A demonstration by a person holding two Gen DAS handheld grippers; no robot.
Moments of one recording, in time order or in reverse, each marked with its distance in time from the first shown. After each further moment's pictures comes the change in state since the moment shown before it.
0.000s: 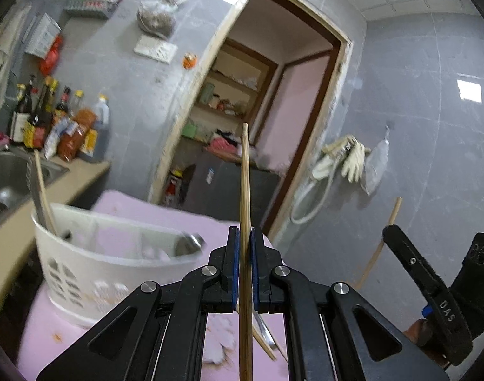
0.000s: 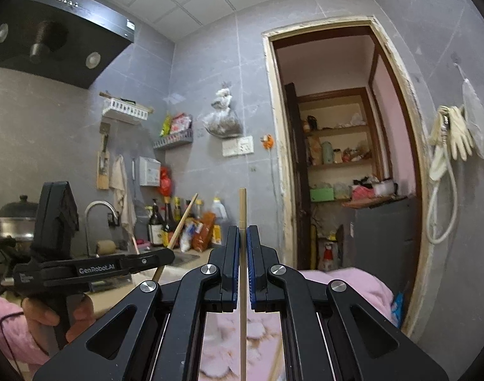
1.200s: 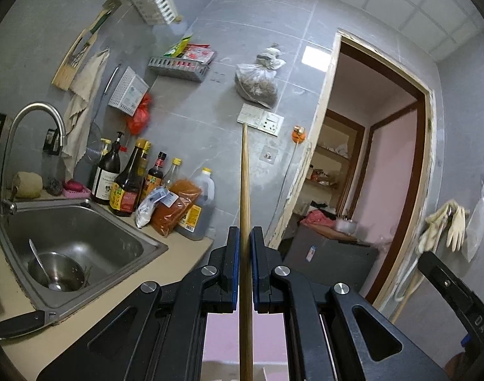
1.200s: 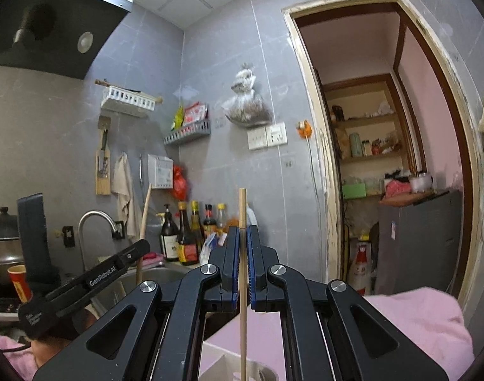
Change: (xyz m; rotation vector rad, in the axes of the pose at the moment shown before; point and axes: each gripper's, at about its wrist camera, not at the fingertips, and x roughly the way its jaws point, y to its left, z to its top) left arm 0.016 0.137 0.053 -0.003 -0.307 0.407; right arm 0.179 0.051 -0.008 0.037 0.034 0.077
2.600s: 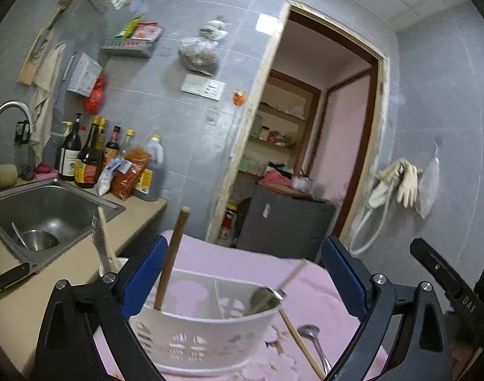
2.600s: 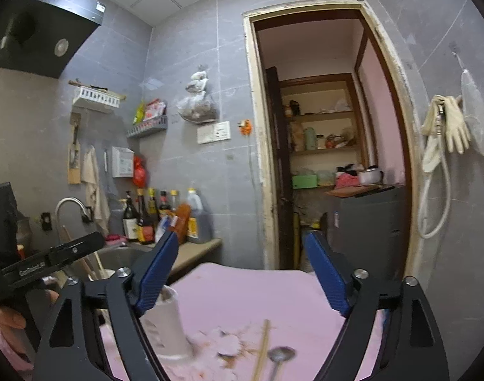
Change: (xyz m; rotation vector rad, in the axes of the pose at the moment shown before) left arm -0.072 -0.093 -0.023 0.075 0.172 -0.157; right arm -0.131 -0.071 0.012 -0.023 0.053 -0.196
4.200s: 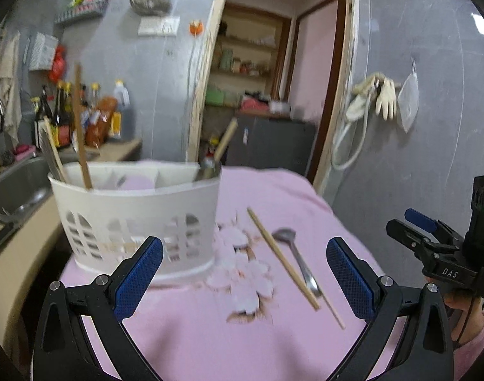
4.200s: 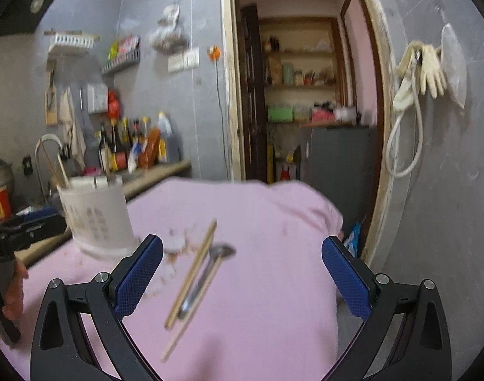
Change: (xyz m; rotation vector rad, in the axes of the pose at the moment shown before) left arm 0.008 -0.060 -0.086 0.135 0.342 -0.079; right arm -0.028 -0.064 -0.070 -0.008 0.357 -0.076
